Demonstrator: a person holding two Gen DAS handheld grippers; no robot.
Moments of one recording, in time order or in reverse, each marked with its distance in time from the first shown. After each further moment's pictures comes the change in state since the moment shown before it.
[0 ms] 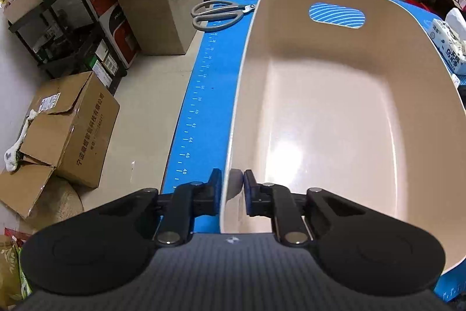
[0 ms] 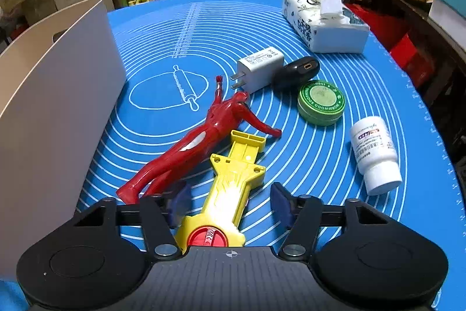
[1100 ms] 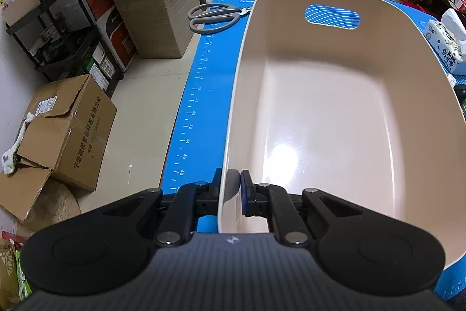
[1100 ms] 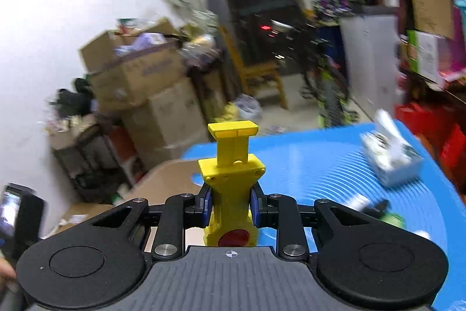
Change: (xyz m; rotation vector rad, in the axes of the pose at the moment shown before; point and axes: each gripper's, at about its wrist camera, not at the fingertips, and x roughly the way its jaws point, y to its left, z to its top) left arm 0.003 -0.002 -0.001 0.001 -0.019 -0.006; right arm -0.145 0.062 0.032 -0.014 -0.495 0.402
